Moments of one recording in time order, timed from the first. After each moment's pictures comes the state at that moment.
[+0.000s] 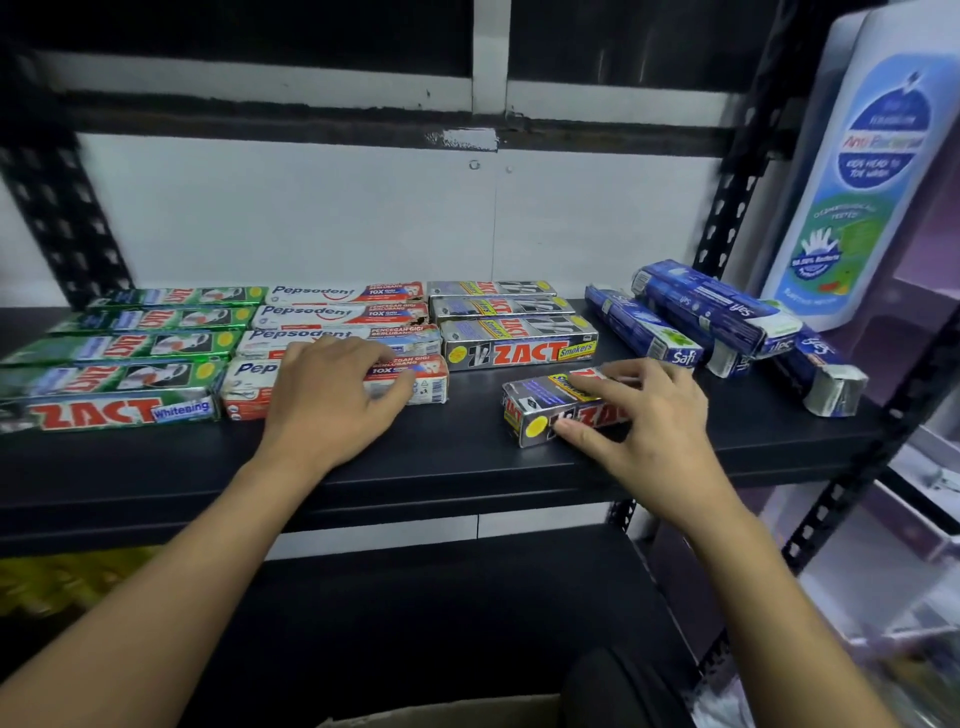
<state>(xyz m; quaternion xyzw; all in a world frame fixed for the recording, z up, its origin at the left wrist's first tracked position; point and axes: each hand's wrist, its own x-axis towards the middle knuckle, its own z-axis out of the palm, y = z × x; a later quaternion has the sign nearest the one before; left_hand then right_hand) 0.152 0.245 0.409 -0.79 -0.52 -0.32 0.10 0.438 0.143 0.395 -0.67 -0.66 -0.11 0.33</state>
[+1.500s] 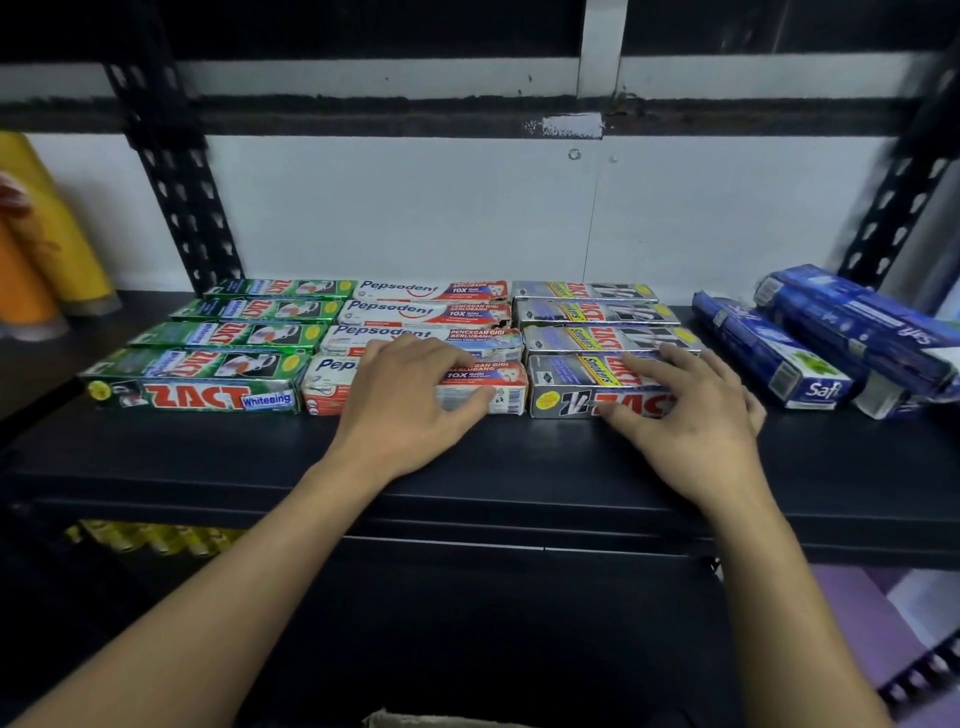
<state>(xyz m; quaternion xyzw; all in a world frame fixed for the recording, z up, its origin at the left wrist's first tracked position) 0.150 0.246 0.408 -0.79 -0.51 -0.31 0.09 0.410 0.212 0.396 -0.70 -0.61 0.00 0.37</state>
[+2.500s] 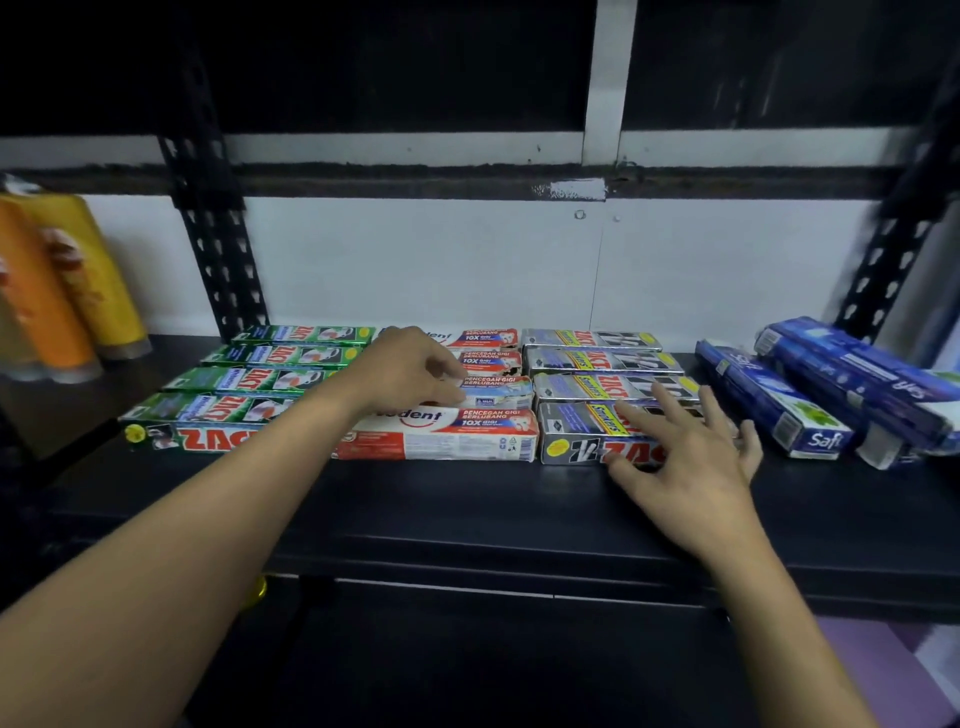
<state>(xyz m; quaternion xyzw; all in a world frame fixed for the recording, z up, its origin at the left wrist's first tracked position) 0.120 0.301 0.474 -0.81 -0.54 -0.21 -0.11 0.405 0.211 0.396 -0.70 -0.65 -0.03 0.30</state>
